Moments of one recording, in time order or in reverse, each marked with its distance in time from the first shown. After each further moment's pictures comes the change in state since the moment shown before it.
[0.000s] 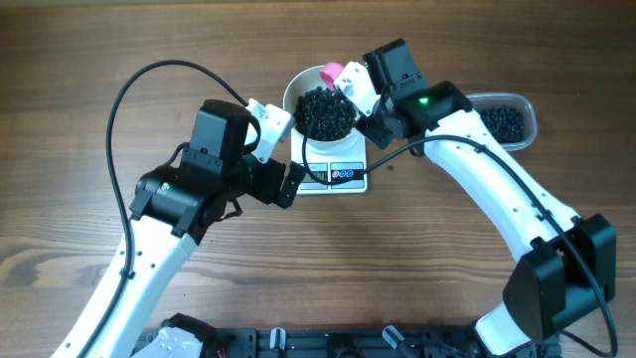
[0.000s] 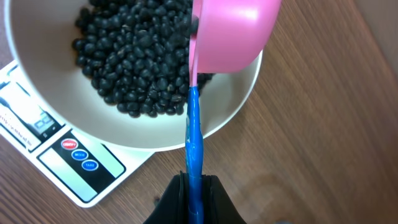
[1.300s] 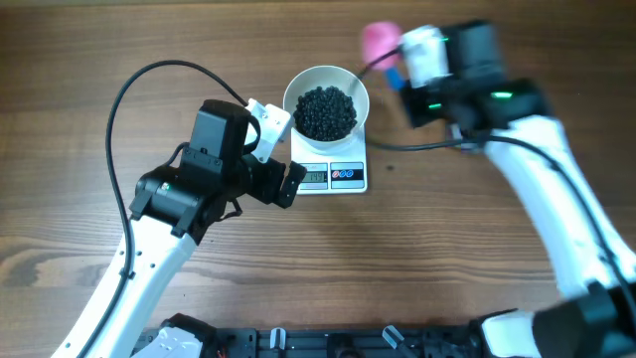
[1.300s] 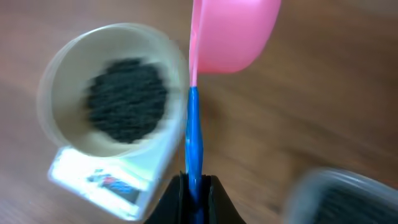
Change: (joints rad) left arm 0.000 0.000 0.000 0.000 0.000 -0.002; right arm -0.267 -0.191 0.002 -0.043 -0.216 0.352
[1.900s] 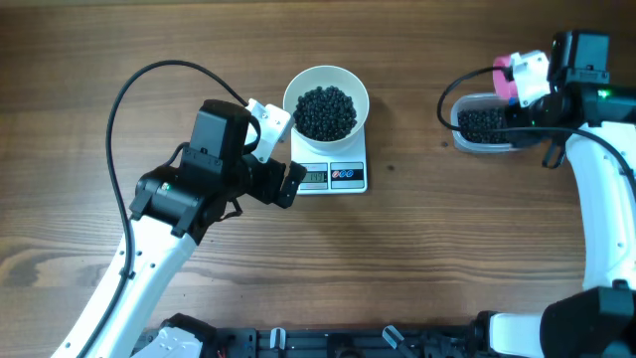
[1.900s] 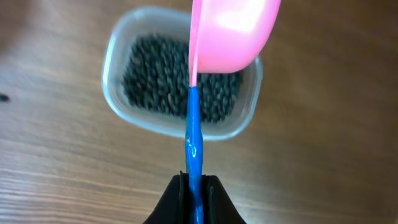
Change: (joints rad) left arm 0.000 0.000 0.000 0.000 0.000 0.000; right arm -0.330 -0.001 -0.036 -0.247 0.248 -0.280
